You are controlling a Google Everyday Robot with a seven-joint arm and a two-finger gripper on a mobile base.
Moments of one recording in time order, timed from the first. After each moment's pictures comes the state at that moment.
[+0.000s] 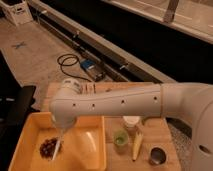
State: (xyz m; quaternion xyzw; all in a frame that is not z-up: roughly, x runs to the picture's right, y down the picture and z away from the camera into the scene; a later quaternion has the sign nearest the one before) arm -0.181 0.188 0.641 -0.16 -0.32 -0.56 0.75
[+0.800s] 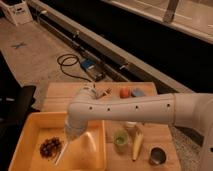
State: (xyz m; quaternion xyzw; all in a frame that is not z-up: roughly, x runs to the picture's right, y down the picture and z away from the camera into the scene) arm -0.152 0.217 0.662 -0.21 -0.35 -0.46 0.79
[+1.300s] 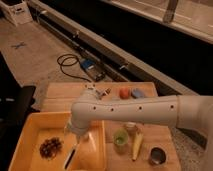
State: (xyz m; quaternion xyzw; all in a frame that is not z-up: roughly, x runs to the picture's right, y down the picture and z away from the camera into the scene) arm -0.149 0.217 0.664 -0.21 -0.35 -0.45 0.80
